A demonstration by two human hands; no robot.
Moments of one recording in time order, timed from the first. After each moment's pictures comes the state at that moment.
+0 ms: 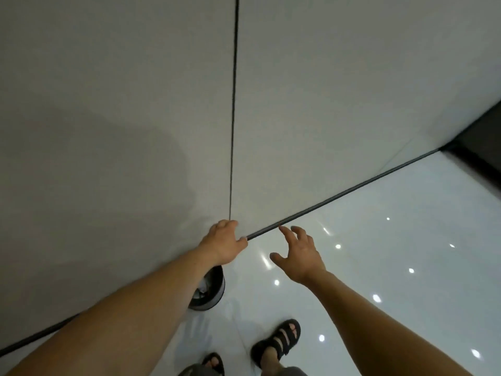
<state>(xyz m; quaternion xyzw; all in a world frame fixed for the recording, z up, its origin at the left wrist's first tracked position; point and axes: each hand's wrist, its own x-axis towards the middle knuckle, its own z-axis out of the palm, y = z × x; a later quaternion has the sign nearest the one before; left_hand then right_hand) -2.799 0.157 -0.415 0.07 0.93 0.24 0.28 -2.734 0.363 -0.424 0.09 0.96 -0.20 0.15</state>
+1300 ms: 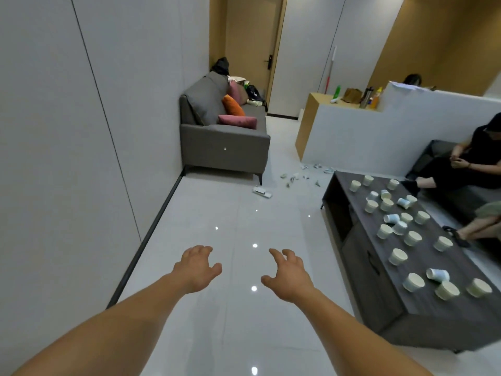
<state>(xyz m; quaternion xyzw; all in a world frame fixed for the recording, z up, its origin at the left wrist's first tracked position) -2.704 0.868 -0.289 0.54 0.80 0.10 0.25 -2.476 0.948 -0.293 0.56 0.81 -0.20 0.00</state>
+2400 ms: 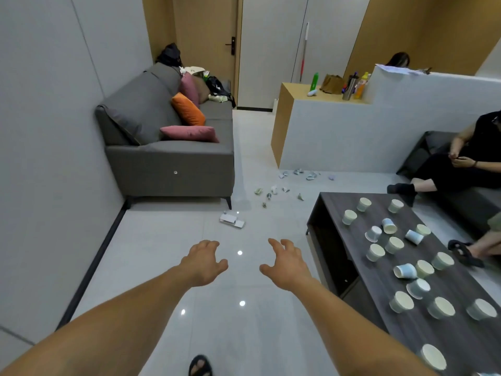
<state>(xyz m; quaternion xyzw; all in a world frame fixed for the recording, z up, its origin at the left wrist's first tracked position) -2.713 1.492 -0.291 0.60 0.76 0.06 0.27 -2.493 1.548 -0.302 0.60 0.77 -0.22 -0.02</state>
